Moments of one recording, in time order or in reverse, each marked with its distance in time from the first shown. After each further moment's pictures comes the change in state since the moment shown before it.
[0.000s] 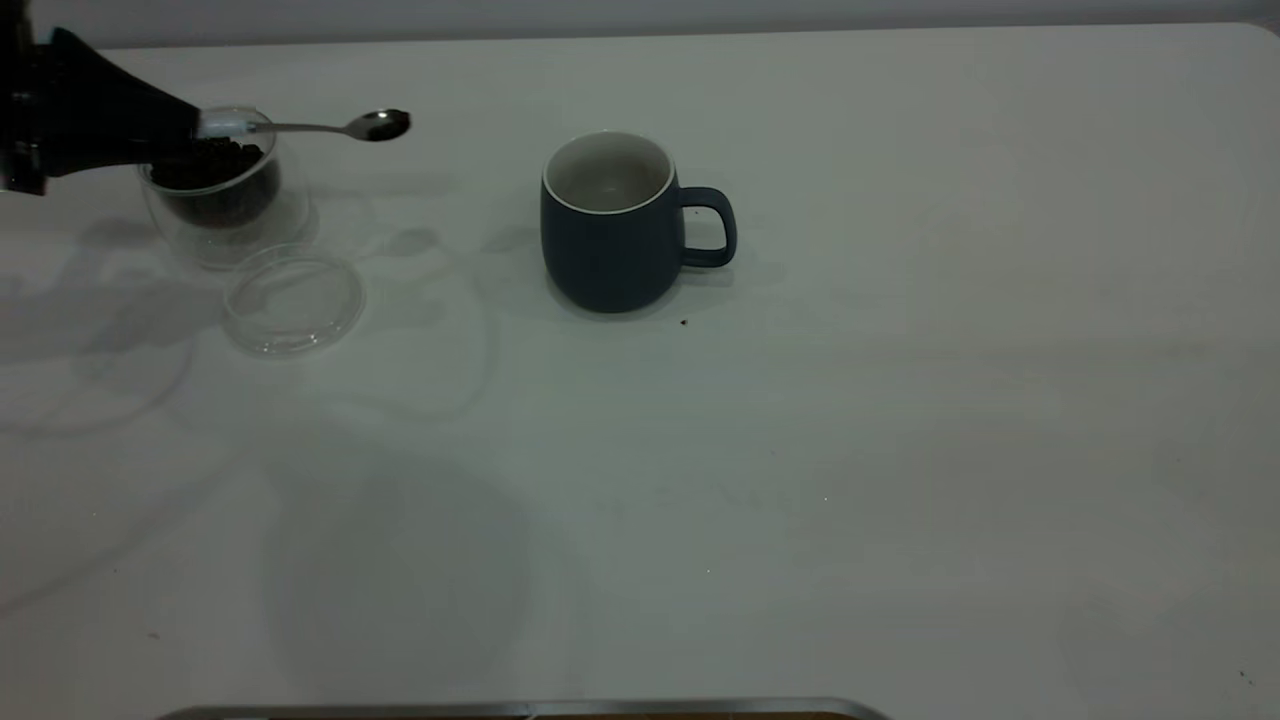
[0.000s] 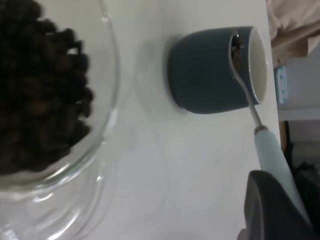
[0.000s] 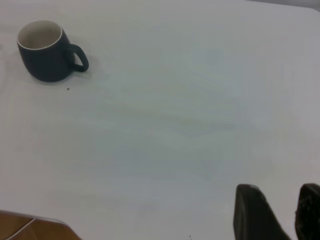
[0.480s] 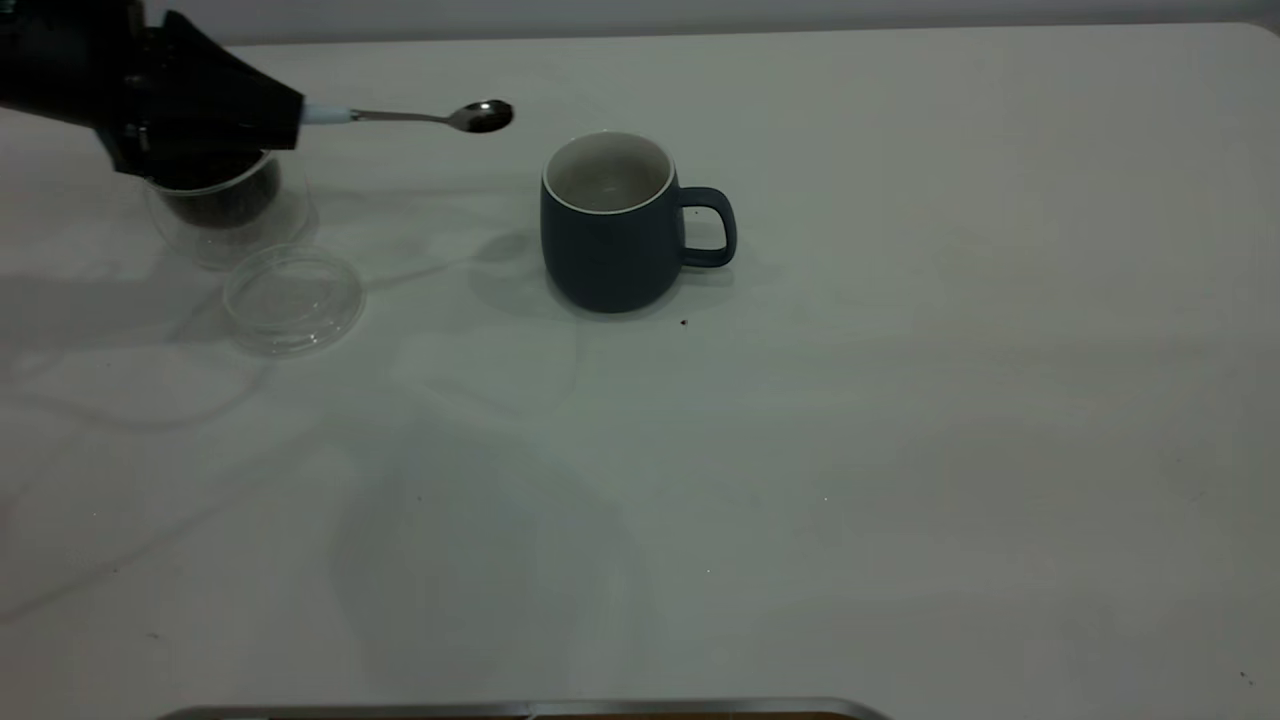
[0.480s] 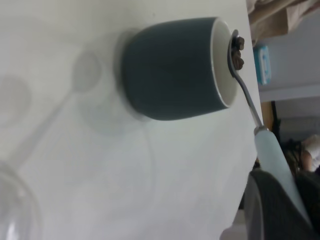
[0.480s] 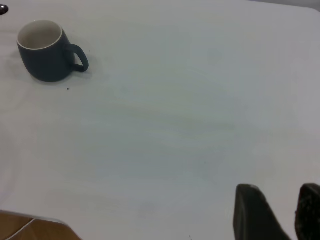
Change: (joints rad) left arm -0.131 0.000 0.000 -0.053 0.000 -0.001; right arm 0.000 0.000 0.000 0.000 0.000 0.000
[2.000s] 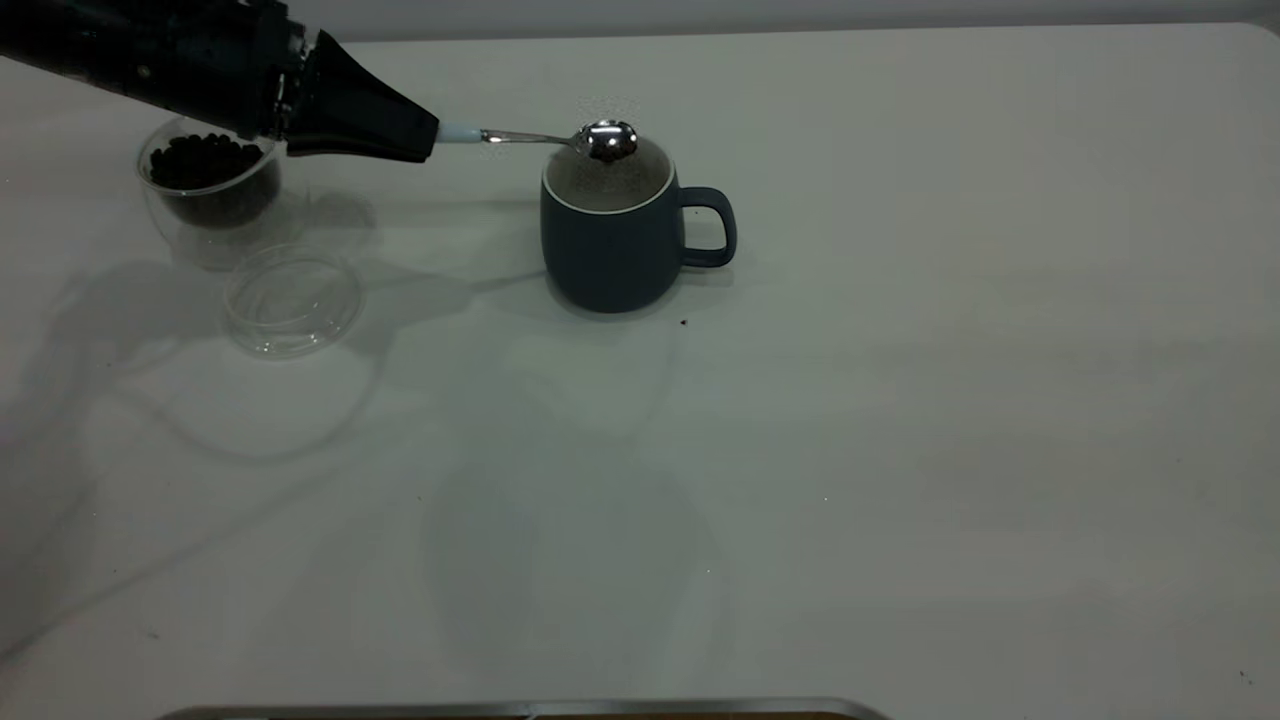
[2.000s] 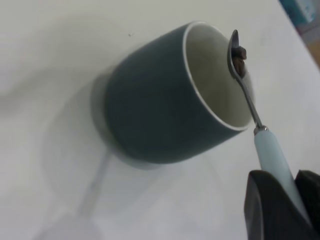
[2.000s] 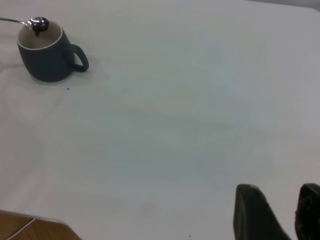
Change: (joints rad) left arm -0.167 0.000 0.000 -0.050 -0.165 0.378; right arm 0.000 0.000 0.000 0.000 0.000 0.000
